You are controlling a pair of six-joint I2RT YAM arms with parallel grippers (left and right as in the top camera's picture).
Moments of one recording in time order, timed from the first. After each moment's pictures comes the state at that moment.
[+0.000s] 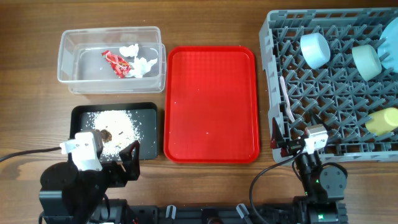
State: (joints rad) left arm -0.01 0.39 0.87 -1.09 0.20 -0.28; right arm 0.02 0.02 0.01 0.01 -0.17 -0.06
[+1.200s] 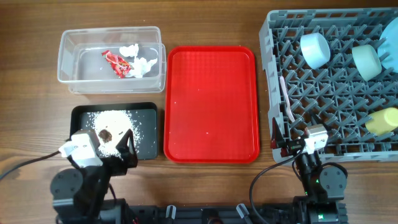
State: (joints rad) left arm 0.08 0.19 0.55 -0.73 0.16 -0.27; right arm 0.02 0.02 0.01 0.01 -0.17 -0.06
